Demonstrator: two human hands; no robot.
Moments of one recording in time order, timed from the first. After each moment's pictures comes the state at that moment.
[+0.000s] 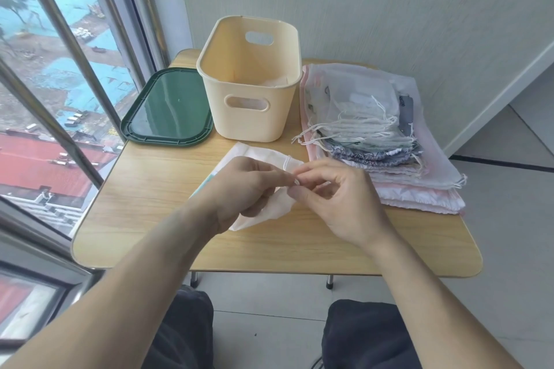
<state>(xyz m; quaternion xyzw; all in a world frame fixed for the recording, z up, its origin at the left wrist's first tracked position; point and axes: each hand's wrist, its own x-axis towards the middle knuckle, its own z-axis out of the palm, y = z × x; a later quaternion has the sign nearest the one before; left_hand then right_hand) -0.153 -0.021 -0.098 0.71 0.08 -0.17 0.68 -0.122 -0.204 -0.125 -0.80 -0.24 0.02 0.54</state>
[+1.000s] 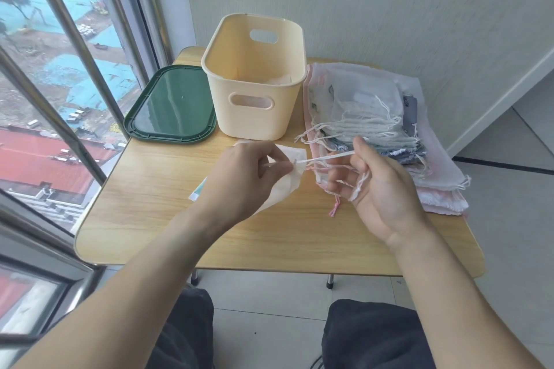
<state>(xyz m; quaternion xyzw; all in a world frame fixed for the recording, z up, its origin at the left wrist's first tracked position) -0.153 -0.019 -0.105 0.90 0.00 0.12 0.42 -0.119 -0.213 -0.091 -0.60 0.00 0.13 0.79</state>
